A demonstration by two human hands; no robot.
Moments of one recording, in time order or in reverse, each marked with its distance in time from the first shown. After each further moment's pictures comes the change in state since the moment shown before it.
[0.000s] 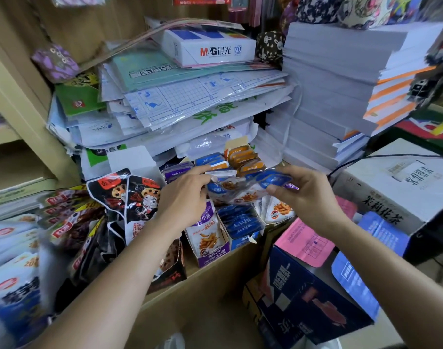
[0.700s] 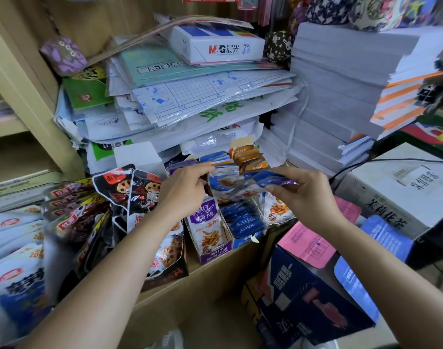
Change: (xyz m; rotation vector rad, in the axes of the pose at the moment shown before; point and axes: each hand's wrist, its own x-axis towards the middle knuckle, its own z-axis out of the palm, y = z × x) left_hand 0.006 -0.014 0.000 -0.236 0.019 -0.144; right_hand 0.007 0.001 0.010 -0.198 0.056 -0.090
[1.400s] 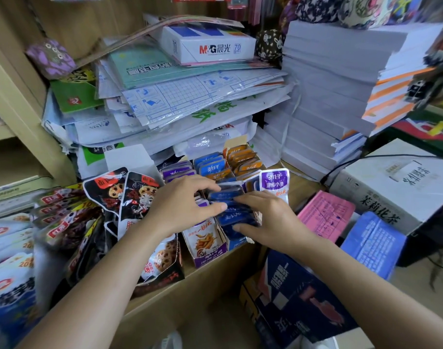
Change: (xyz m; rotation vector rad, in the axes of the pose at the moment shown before) left_hand -0.021 0.005 -0.012 0.028 -0.147 0.203; right_hand -0.021 0.007 0.037 -0.305 -0.332 -0.141
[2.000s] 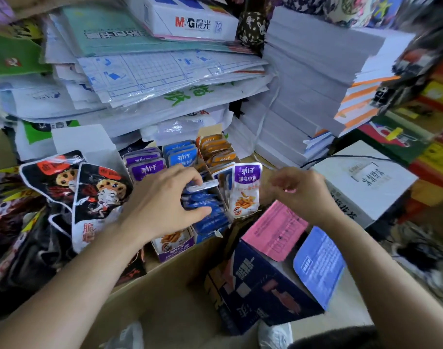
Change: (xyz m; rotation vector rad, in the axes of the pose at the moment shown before) left_hand -0.002 0.023 0.017 0.082 0.084 0.108; right_hand -0.017 0.061 -0.080 0.028 0.183 0.369
